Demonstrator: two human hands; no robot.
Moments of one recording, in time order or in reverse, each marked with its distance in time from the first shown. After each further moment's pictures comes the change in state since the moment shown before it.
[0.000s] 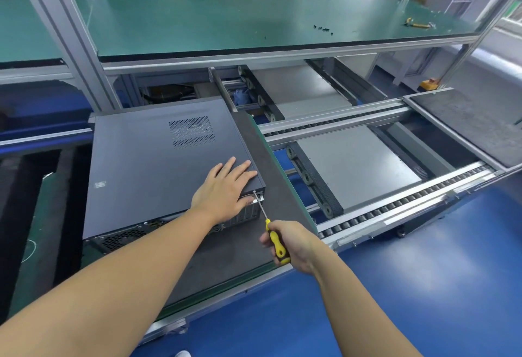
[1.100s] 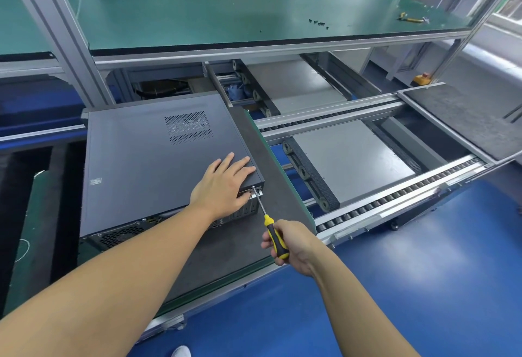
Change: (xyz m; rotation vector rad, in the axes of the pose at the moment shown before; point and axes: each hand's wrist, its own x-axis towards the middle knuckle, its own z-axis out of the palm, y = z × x) left_hand -0.002 0.000 -0.002 -0.037 0.026 0.015; right_hand -0.007 0.010 0.003 0.034 0.077 0.053
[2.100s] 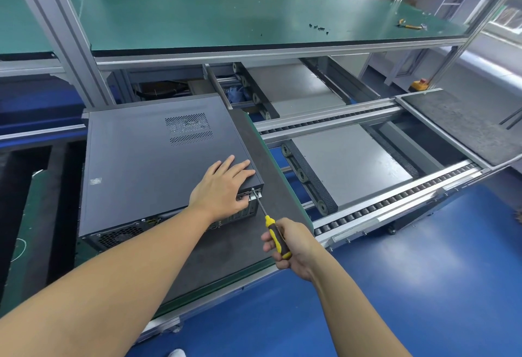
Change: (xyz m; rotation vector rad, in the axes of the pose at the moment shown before) left_hand -0.002 -0.001 0.000 -0.060 0.011 -0.005; right_hand -0.007 -0.002 0.000 0.089 -0.008 -0.008
